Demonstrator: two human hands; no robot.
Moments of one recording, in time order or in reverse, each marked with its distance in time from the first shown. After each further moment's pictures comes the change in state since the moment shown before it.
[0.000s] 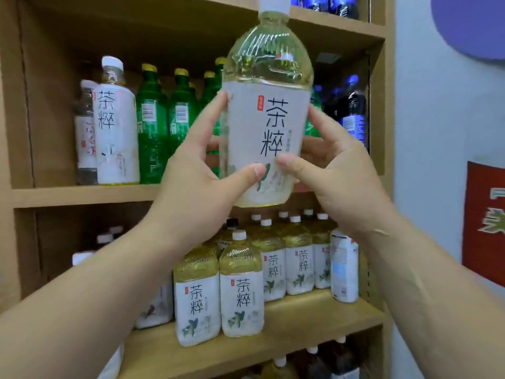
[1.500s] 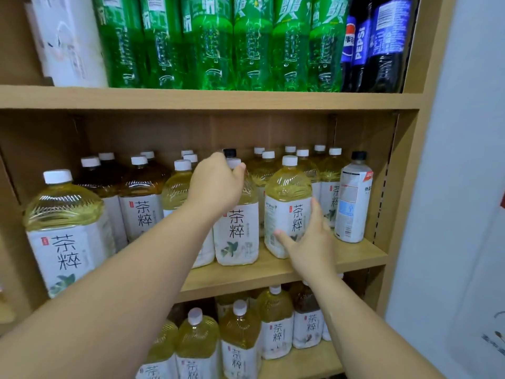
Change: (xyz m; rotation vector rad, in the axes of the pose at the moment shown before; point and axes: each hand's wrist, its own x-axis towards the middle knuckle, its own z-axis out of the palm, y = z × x) left_hand -0.043 -0.144 0.098 0.663 -0.068 -0.578; right_hand -0.158 0.236 0.037 -0.544 0.078 0.625
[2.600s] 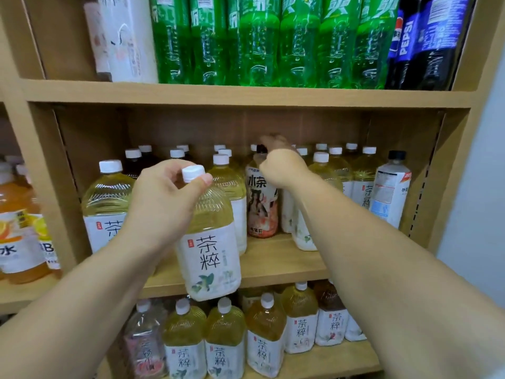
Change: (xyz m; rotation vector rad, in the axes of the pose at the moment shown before) left_hand -0.068 -0.072 -0.102 -0.428 0.162 -0.054; right_hand 0.083 -0.174 0.022 -0.273 -0.315 -0.388
